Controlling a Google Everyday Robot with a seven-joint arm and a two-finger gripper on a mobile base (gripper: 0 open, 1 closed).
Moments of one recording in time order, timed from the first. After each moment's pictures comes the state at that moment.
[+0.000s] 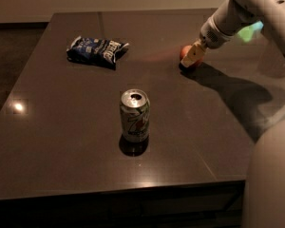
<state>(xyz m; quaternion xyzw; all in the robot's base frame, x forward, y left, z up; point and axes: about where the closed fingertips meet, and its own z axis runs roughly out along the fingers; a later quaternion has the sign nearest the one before) 0.722 -0.180 0.869 -0.43 0.86 0.07 0.26</state>
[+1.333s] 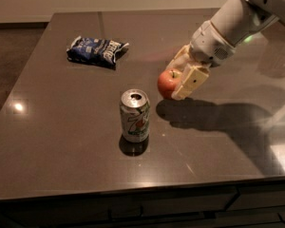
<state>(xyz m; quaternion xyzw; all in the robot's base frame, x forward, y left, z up) 0.545 -0.092 0.900 -0.71 0.64 0.20 0.23</state>
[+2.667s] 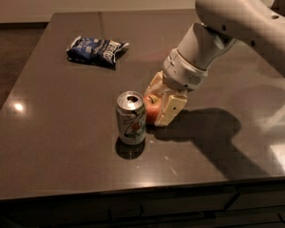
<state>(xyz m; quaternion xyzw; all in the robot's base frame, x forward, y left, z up) 0.495 -0.041 0.854 -0.77 0.58 0.19 0.16</state>
